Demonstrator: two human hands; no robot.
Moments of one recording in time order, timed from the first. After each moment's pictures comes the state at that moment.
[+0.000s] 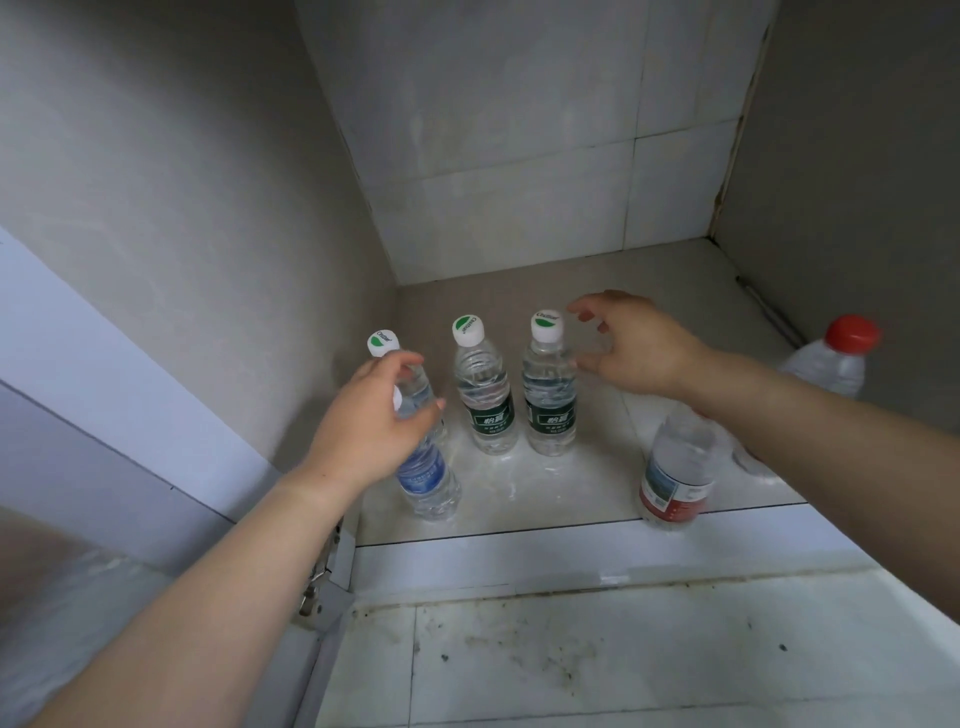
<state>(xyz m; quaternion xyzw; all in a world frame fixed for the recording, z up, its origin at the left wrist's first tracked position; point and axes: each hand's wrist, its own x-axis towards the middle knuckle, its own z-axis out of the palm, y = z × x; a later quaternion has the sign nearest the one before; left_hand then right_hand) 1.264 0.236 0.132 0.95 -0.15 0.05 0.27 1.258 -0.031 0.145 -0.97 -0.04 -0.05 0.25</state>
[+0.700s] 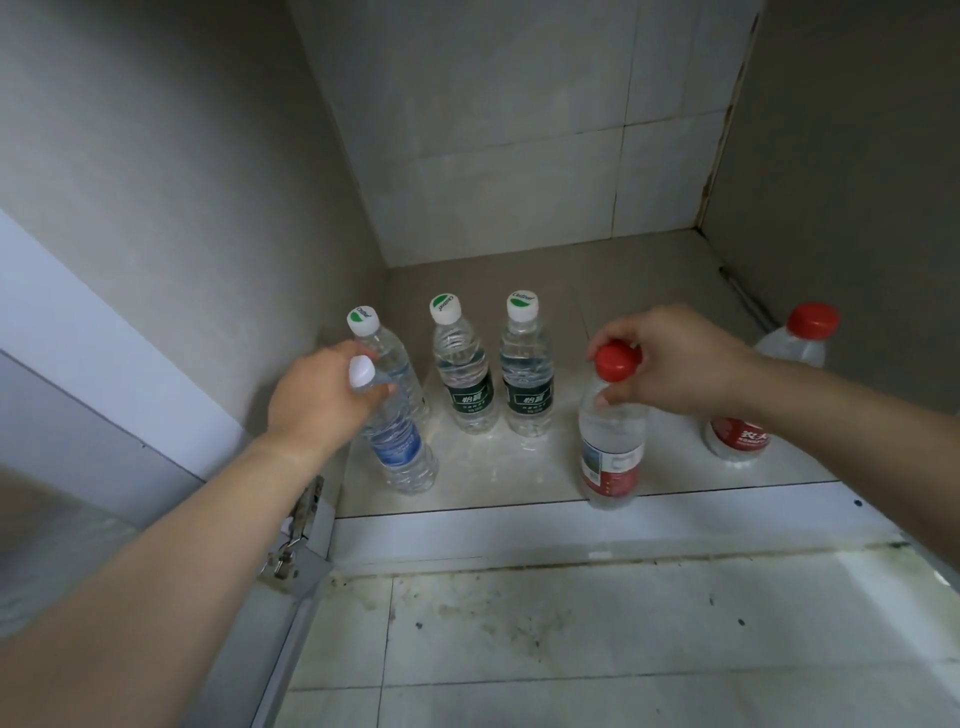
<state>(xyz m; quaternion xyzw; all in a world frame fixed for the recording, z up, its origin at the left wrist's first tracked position) 1.263 0.244 0.133 0.98 -0.06 0.09 0.19 1.199 -0.055 0.163 -0.97 -0.07 0.02 0.22</state>
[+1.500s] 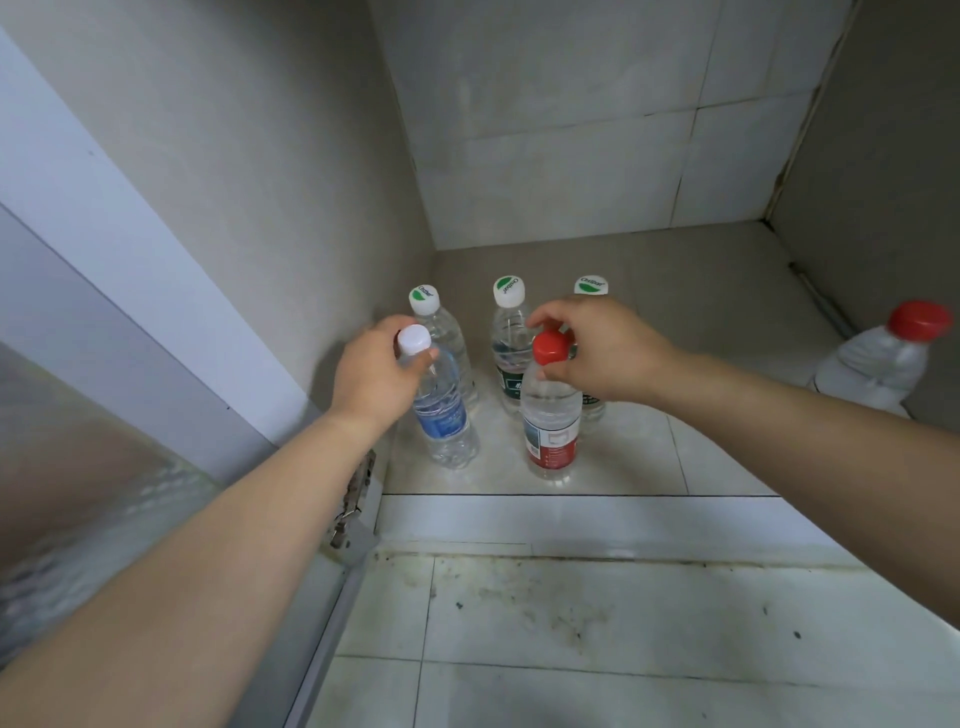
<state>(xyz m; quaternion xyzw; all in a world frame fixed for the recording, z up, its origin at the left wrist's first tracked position) 1.277 0.261 0.115 0.94 -0.04 0.10 0.33 1.245 0.034 0.144 -0.95 -0.13 -0.01 0.27</state>
